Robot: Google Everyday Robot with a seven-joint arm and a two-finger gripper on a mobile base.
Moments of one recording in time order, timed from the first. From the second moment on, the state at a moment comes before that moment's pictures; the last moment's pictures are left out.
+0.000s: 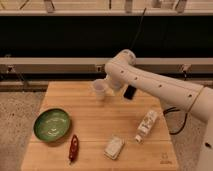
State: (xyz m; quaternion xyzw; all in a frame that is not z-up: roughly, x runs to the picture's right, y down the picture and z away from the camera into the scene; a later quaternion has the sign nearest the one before) arm 0.030 0.012 0.787 -0.17 -0.12 -0.33 0.92
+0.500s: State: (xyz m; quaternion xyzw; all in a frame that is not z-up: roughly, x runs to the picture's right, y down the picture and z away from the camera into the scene) arm 0.021 0.014 0.802 -0.18 -0.13 -0.35 0.91
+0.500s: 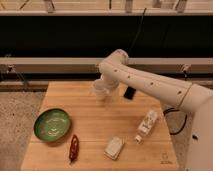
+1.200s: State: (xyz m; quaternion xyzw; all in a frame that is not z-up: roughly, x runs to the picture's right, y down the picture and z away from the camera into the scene) arm 0.014 0.028 0.831 -0.20 -0.14 -0.36 0.90
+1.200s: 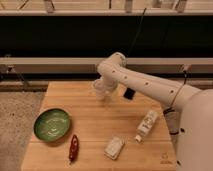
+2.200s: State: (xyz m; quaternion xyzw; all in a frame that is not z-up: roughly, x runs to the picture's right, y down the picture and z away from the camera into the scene) arm 0.011 0.046 0.860 -0.23 -0.15 -0.37 0.89
